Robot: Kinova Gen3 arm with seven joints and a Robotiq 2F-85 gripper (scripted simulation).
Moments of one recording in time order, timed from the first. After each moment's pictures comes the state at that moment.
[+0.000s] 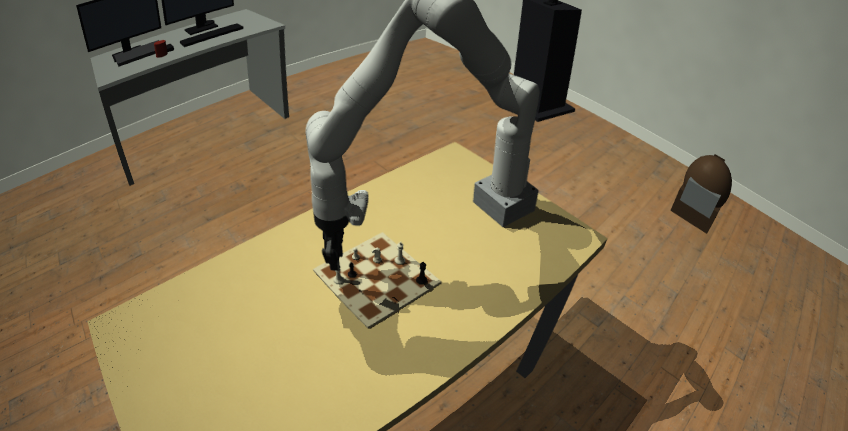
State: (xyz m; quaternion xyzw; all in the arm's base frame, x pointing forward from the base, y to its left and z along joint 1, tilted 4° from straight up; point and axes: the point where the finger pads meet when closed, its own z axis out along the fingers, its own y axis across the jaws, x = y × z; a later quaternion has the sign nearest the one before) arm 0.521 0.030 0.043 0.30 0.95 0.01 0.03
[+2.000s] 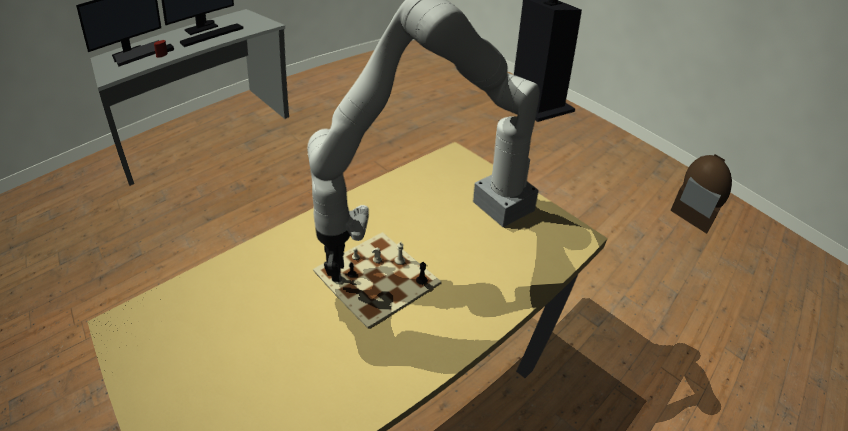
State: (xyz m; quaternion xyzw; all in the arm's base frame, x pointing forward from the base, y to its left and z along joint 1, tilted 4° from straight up) arm 0.523 0.030 0.004 0.30 0.95 0.01 0.03
